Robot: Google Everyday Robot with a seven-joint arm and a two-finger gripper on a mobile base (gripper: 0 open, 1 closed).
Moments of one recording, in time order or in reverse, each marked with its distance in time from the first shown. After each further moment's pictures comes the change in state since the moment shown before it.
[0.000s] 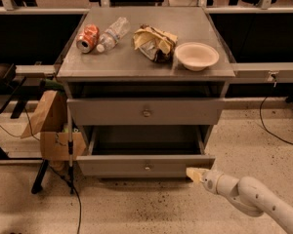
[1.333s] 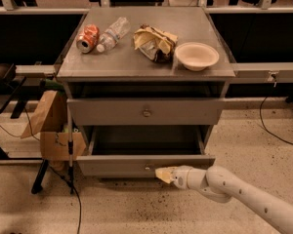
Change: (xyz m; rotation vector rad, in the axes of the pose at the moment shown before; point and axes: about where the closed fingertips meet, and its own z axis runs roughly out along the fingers) arm 0.006 0.109 0.079 -0.220 0.101 -0.085
